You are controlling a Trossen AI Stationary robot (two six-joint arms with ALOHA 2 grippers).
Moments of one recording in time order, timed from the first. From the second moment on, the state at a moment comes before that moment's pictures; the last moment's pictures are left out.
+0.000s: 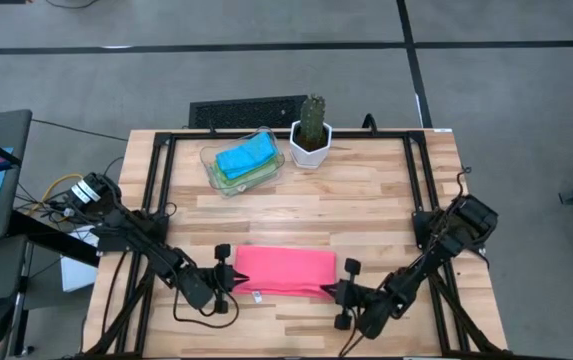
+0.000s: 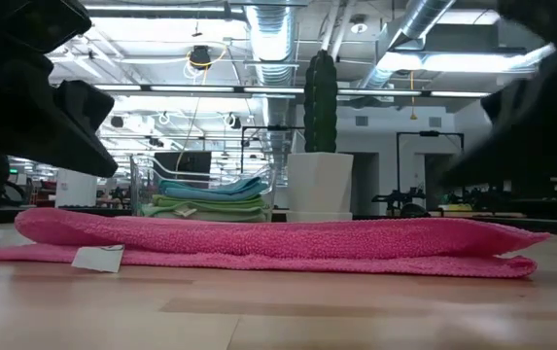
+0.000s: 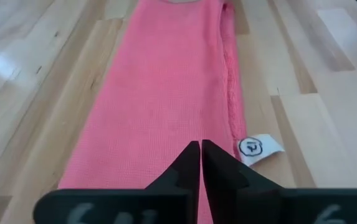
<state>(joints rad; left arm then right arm) -0.72 1.57 0.56 0.29 -0.66 -0.40 0.81 1.87 0.85 0.11 0.87 0.60</state>
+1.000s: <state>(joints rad) -0.73 1.74 0.56 0.35 -0.58 -0.49 0.70 2.03 0.84 0.68 0.74 0.19</state>
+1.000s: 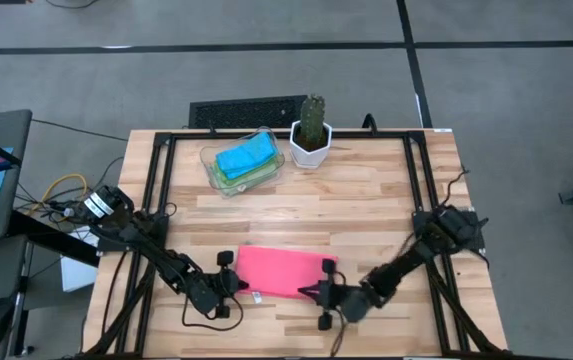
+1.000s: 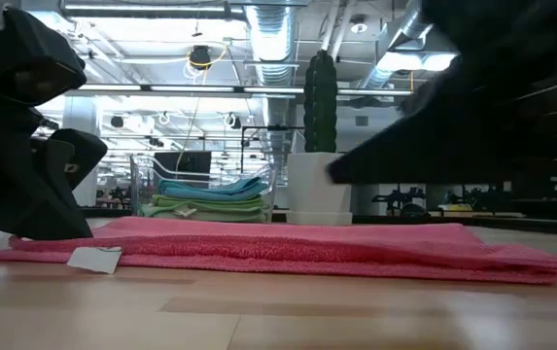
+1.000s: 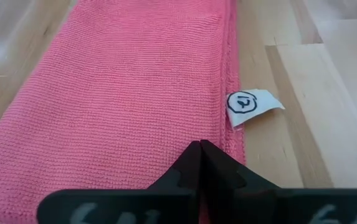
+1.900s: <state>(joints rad) -0.73 1.74 0.56 0.35 -0.62 -0.49 0.50 2.19 1.02 0.88 0.33 -0.04</state>
